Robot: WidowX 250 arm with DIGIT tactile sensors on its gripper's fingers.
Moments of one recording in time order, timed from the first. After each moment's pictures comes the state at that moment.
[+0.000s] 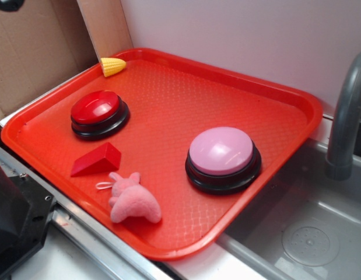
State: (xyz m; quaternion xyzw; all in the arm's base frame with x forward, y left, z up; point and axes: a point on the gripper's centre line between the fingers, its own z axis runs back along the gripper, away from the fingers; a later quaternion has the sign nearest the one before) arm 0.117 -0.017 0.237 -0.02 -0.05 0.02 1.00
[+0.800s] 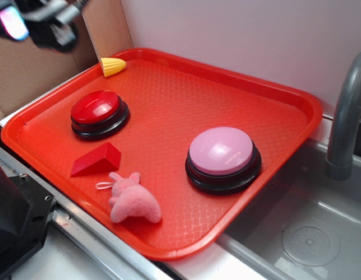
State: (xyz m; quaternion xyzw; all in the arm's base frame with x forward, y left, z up) arm 0.137 -0.058 0.185 -0.03 -0.03 0.09 1.00
